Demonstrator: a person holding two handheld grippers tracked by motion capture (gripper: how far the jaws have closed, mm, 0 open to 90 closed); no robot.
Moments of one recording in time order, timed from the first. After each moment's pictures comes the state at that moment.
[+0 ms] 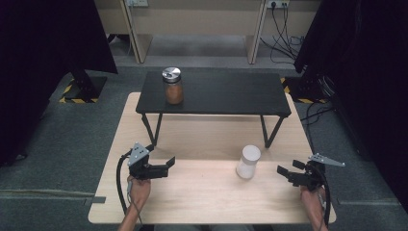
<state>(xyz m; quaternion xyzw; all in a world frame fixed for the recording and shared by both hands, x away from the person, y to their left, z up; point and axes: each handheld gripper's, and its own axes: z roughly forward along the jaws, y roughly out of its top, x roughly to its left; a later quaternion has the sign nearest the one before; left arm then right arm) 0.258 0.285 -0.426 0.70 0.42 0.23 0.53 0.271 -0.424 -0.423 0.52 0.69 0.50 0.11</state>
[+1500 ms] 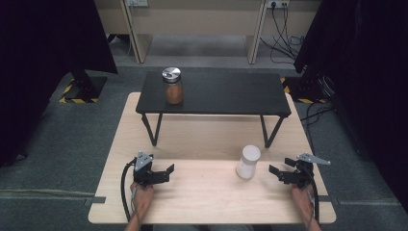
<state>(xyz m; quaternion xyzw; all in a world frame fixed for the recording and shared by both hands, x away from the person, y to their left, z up) 0.263 0.279 -0.471 0.69 0.48 0.22 0.49 0.294 -0.409 -0.455 0.48 0.71 0.50 0.13</state>
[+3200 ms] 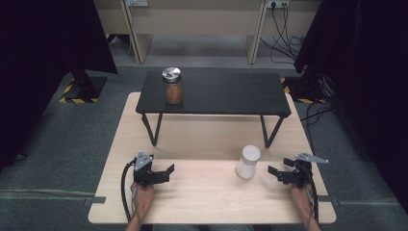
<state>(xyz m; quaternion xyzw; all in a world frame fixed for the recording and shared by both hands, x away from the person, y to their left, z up) 0.263 0.279 -0.471 0.70 0.48 0.22 0.49 0.299 -0.408 -0.453 0.49 0.72 0.49 0.12</state>
